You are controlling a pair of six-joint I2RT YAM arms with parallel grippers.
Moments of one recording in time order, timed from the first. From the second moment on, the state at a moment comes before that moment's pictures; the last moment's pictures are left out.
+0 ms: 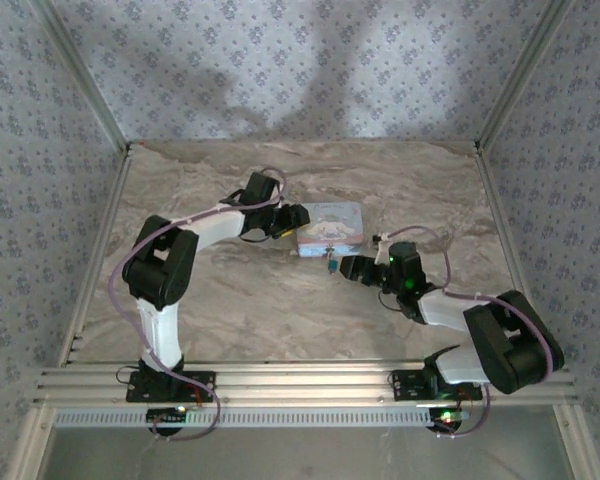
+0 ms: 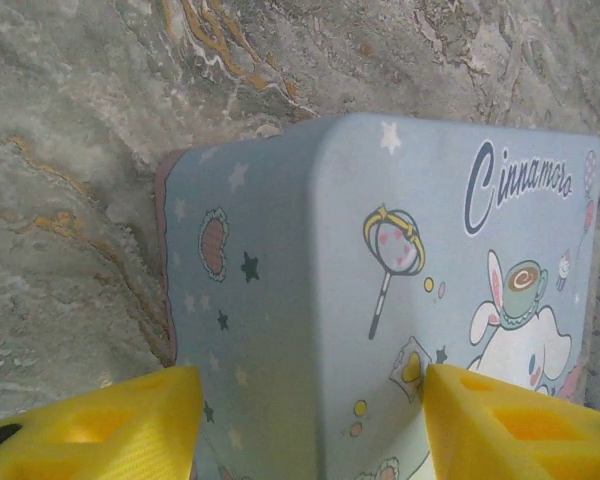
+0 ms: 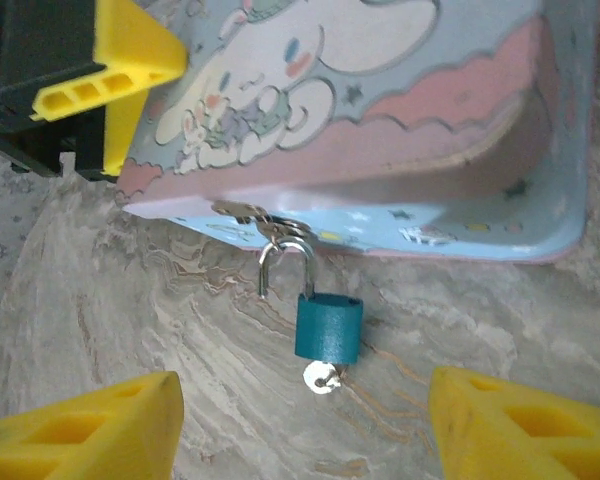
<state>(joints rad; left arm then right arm) -0.52 1.96 1.28 -0.18 0.45 -0.76 0.39 1.34 0.32 0.51 -0.39 0.60</state>
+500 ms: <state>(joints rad) -0.53 1.82 1.07 -0.07 0.44 -0.82 0.32 1.57 0.51 0.55 -0.54 0.50</state>
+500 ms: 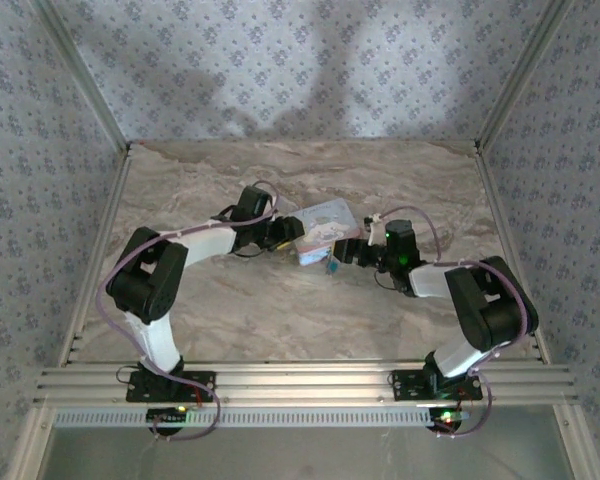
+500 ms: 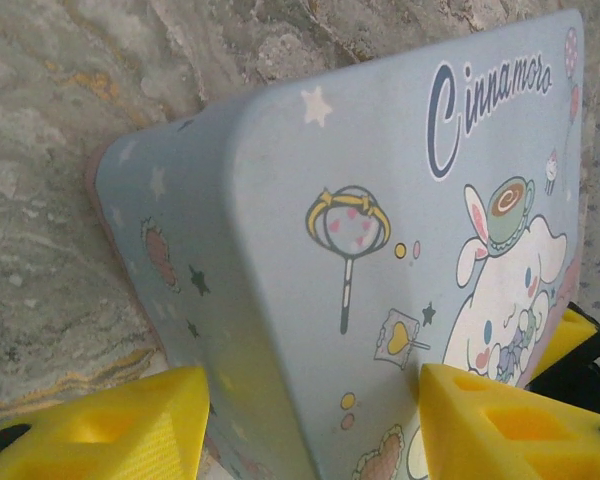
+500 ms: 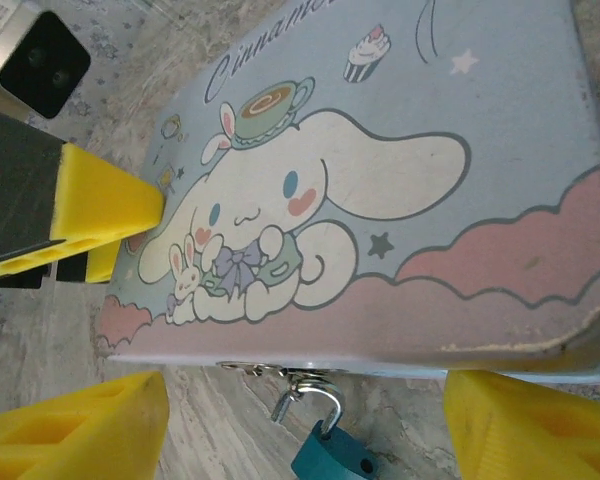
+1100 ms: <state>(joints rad) -0.54 1.81 1.06 -0.06 0.43 -0.85 0.32 1.57 0.43 0.60 -0.63 0.45</state>
